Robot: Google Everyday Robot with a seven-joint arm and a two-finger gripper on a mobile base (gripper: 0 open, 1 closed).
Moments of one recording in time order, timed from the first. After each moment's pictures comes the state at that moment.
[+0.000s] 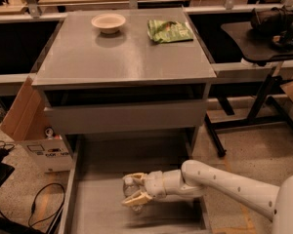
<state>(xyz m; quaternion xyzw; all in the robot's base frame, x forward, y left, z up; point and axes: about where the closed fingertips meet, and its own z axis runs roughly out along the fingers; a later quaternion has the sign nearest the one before) 0.488 0.066 0.463 -0.55 0.57 0.45 0.41</state>
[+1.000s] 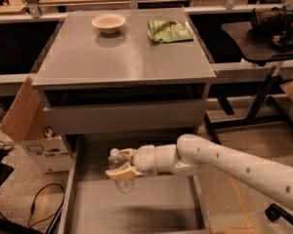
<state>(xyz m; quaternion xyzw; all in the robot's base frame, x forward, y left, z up) 0.501 0.103 0.611 -0.53 0.58 0.45 0.43</state>
